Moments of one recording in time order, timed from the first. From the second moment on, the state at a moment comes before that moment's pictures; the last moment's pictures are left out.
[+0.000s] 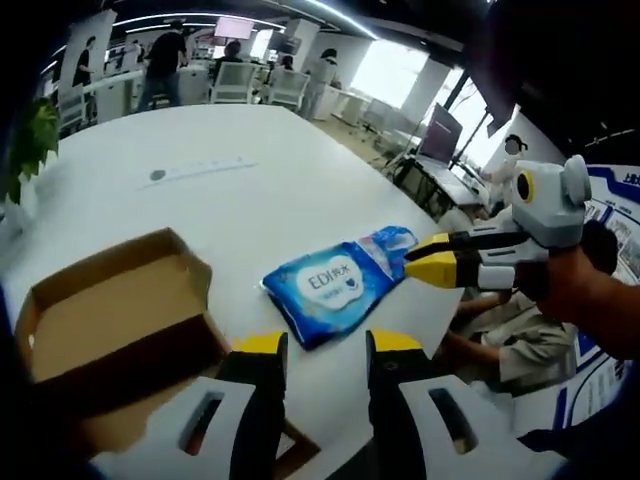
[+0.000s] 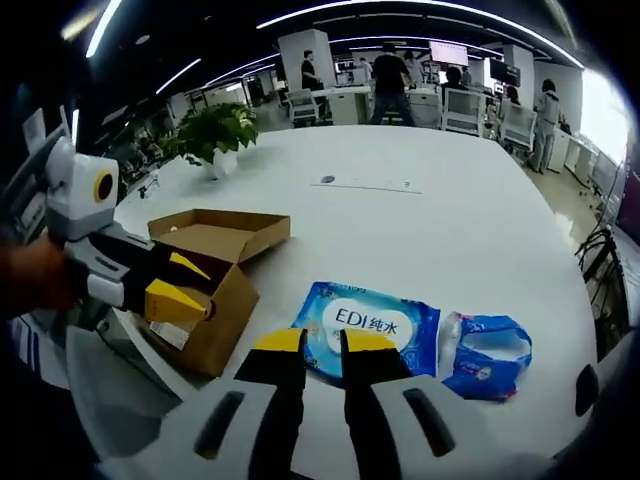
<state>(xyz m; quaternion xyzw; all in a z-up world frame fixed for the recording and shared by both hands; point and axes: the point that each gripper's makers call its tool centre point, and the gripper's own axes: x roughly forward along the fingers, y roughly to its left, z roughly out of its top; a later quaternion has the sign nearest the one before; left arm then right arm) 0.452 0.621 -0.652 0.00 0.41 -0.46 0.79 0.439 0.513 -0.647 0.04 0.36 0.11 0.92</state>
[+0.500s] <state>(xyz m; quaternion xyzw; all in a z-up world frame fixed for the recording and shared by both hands) 0.452 0.681 -0.659 -0.02 0.42 -0.44 0.79 0.443 0.573 -0.637 0.01 0.37 0.16 0.92</state>
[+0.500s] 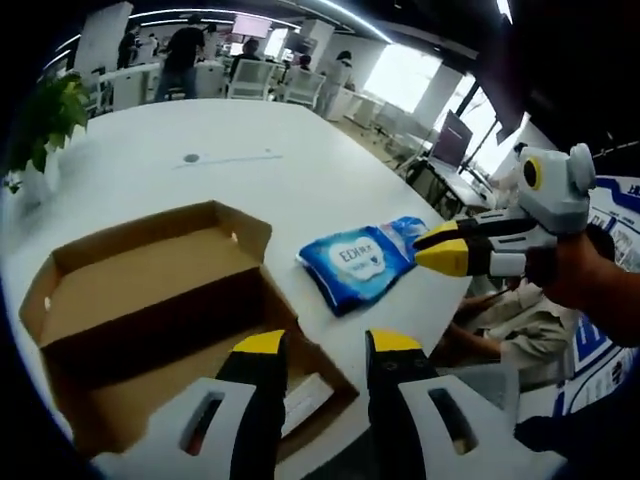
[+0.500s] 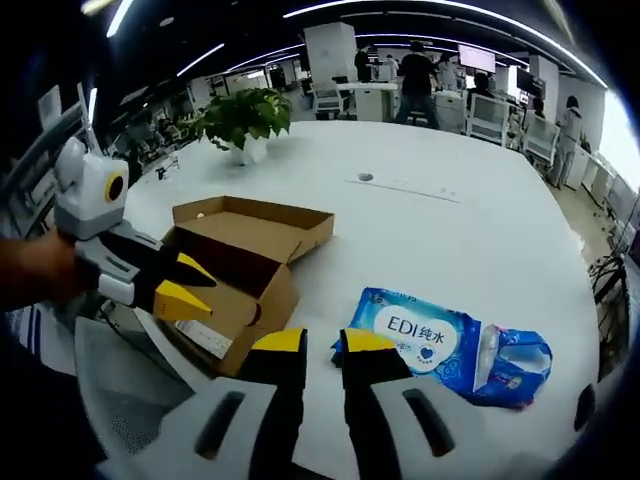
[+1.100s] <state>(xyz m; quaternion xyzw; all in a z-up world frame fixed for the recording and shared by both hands) 0.446 0.745 -0.677 -0.04 0.44 -0.42 0.80 0.448 0.647 -0.650 -0.01 0.39 0.21 0.89</state>
